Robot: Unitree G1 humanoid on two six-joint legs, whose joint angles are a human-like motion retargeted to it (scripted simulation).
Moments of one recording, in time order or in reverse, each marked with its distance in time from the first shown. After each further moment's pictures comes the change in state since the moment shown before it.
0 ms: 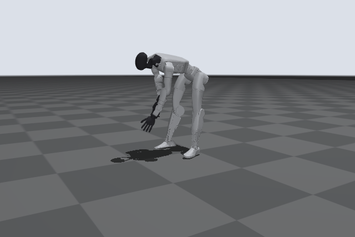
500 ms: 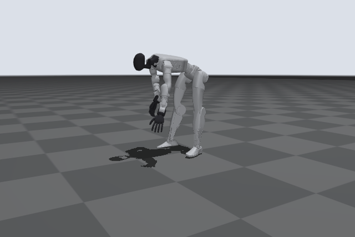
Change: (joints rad) left arm -0.066 0.292 0.100 0.185 0.004 0.059 -0.059; right arm 0.039 -0.322 0.070 -0.125 0.069 -0.073 0.024; waist 0.067 0.058 0.000; left_leg 0.007 0.007 0.035 0.000 -0.039 0.000; right_leg -0.022 0.013 0.015 0.000 -0.022 0.000
